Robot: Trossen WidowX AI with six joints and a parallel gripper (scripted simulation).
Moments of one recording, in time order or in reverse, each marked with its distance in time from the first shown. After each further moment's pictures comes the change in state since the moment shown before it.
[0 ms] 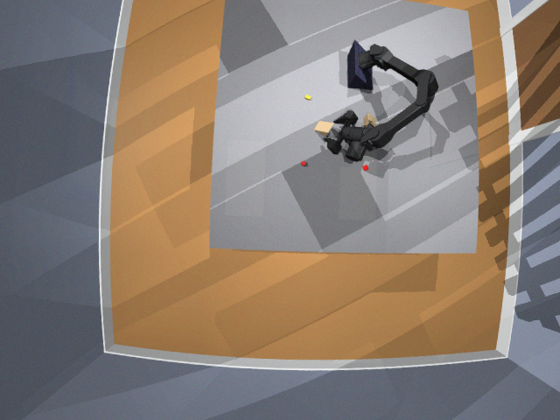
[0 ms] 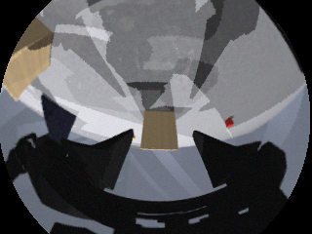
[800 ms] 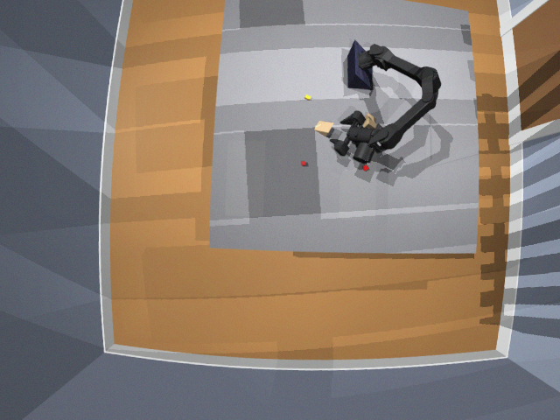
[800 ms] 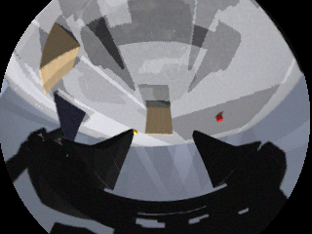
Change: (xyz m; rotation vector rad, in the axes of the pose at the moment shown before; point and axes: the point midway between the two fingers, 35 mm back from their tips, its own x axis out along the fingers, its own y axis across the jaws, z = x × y) arm -0.039 0.000 0.001 0.001 -0.002 0.000
